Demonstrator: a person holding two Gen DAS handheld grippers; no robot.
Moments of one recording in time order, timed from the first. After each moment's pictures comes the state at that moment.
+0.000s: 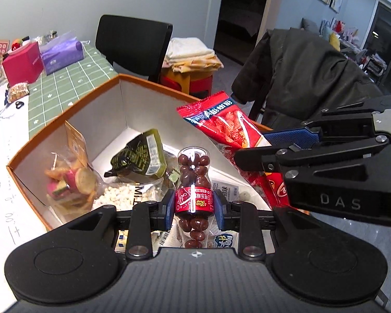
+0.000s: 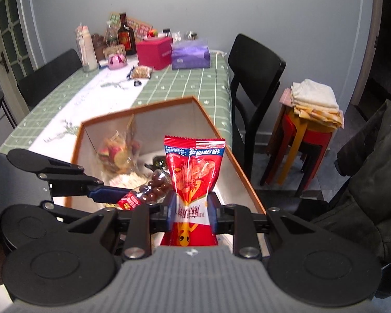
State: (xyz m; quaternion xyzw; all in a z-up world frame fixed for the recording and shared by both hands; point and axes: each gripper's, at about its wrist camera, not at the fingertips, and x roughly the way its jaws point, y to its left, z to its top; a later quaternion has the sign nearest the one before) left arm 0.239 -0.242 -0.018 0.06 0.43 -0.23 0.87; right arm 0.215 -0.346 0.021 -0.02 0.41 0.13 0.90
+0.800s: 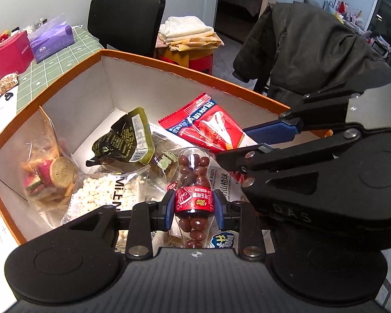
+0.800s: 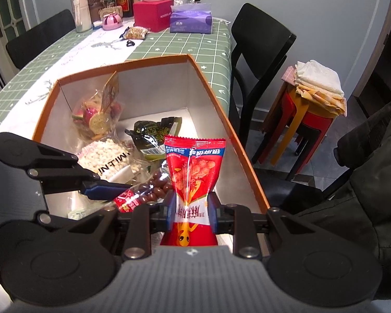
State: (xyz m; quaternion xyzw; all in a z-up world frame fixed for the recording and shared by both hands) left arm 0.254 -0.267 -0.046 0.09 0.46 -0.23 0.85; right arm 0.247 -0.338 -0.014 -0.08 0.47 0.13 0.87
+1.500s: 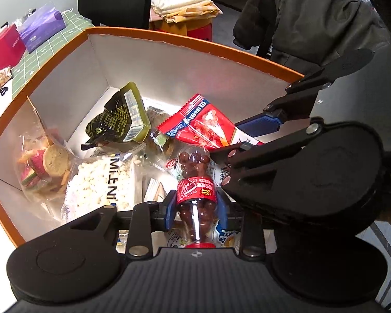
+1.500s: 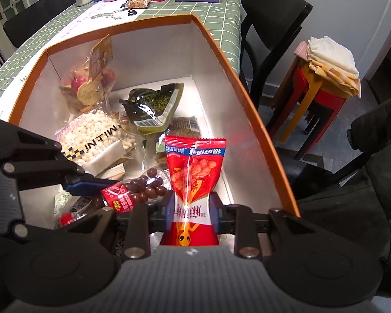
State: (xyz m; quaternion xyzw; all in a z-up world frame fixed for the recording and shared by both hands) left arm 0.260 -0.279 -0.060 0.14 0.51 -0.22 0.82; right arm 0.265 -0.338 -0.047 -0.08 0.52 0.14 0.84
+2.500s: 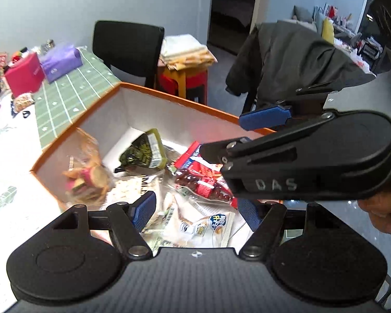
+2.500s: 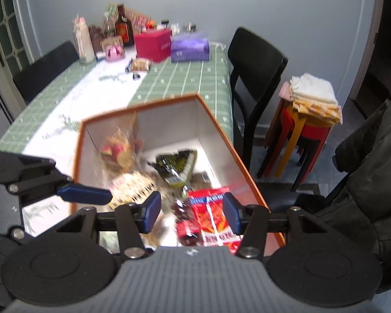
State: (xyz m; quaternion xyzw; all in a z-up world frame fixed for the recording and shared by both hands) left arm 0.210 -0.233 0.025 0.10 0.43 -0.24 0.86; right arm 0.213 -0.325 0.050 -0.02 0.41 0.11 0.90
